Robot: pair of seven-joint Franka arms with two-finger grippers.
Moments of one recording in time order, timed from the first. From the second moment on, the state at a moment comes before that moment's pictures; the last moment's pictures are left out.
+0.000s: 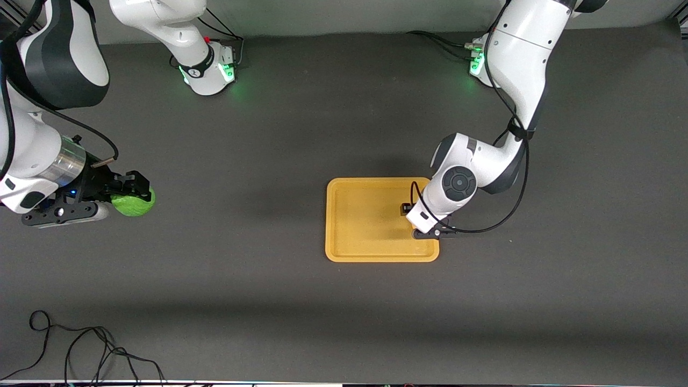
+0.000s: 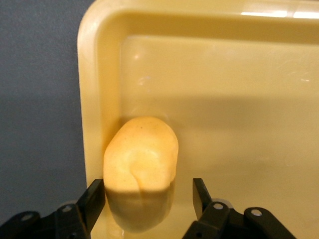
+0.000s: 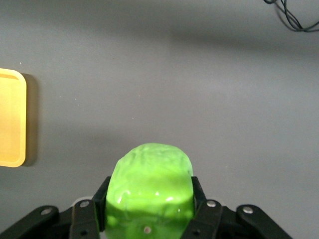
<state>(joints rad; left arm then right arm) -0.46 0.58 -0.03 -1.83 -0.14 2.34 -0.44 0.13 0.16 -0.02 -1.57 0.02 1.73 0.00</state>
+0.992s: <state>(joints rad) -0.17 0.11 0.00 -1.73 -0.01 1.76 -0.16 0.59 0.56 -0.01 -1.16 0.03 1.74 0.69</state>
